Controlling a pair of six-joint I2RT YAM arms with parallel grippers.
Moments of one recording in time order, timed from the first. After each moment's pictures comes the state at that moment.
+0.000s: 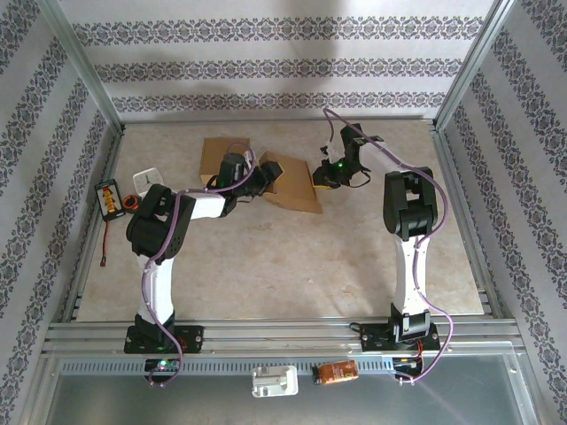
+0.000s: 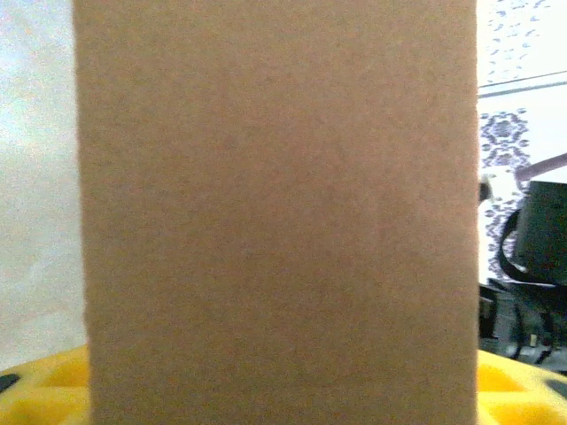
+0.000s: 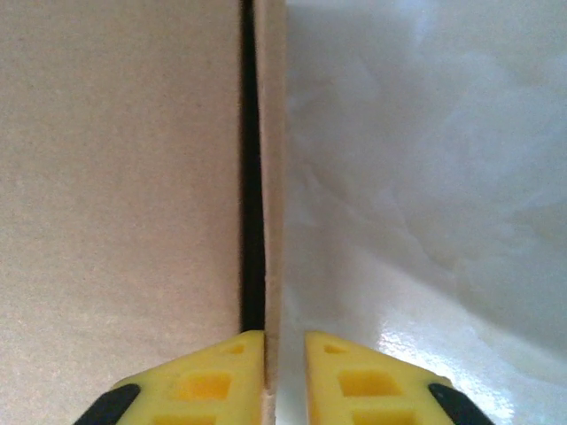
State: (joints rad) left arm -0.36 2.05 1.14 0.48 0.47 -1.10; right arm 0.17 2.26 1.77 -0.83 -0.67 0.12
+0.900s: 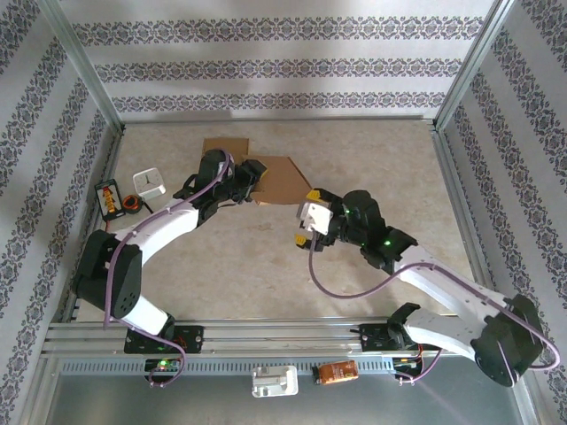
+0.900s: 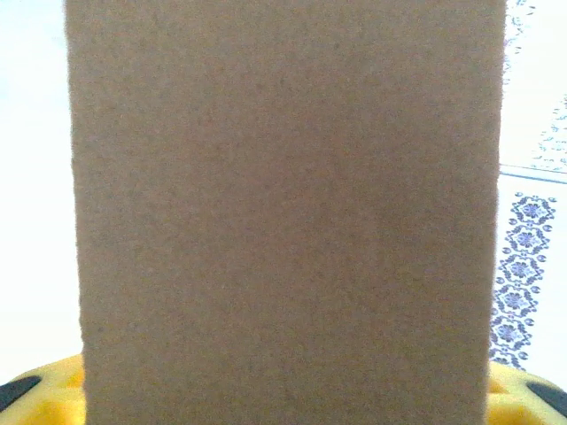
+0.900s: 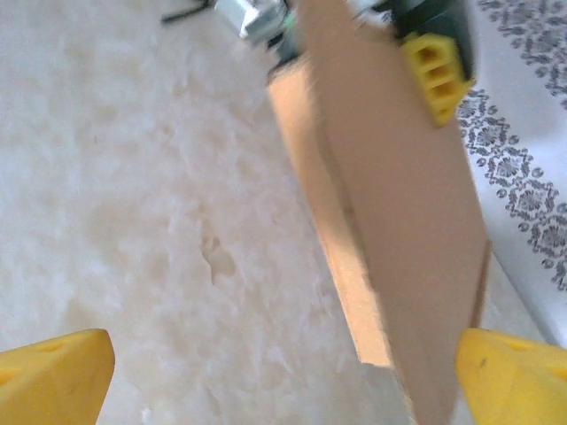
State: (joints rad) left arm -0.41 1.53 1.01 0.03 0.31 -1.42; right arm 0.64 1.09 0.70 -0.09 -0.25 -0.72
